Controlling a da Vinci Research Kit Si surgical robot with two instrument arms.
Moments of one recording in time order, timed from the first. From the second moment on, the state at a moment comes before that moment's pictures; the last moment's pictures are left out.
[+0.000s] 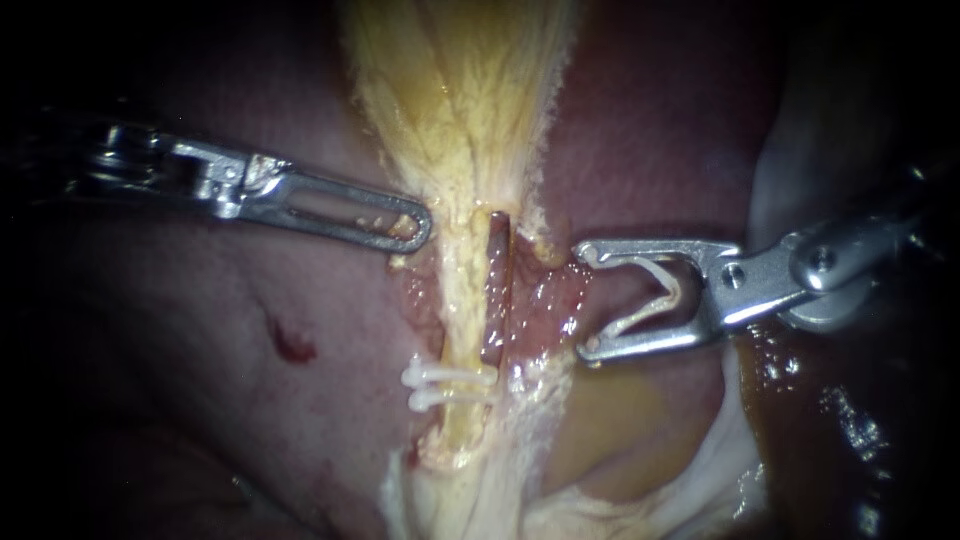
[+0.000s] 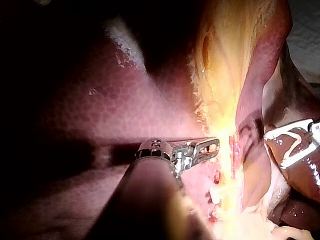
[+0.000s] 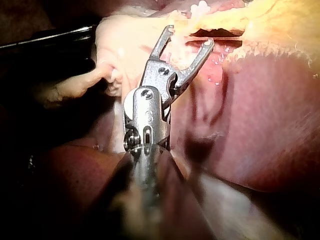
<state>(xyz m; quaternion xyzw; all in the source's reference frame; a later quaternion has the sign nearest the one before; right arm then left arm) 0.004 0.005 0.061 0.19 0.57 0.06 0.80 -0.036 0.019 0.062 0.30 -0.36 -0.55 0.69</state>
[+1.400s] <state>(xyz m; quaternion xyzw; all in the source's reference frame) 0.008 0.004 0.061 0.19 0.58 0.07 0.79 -0.029 0.021 0.055 0.29 -0.38 -0.57 0.67</state>
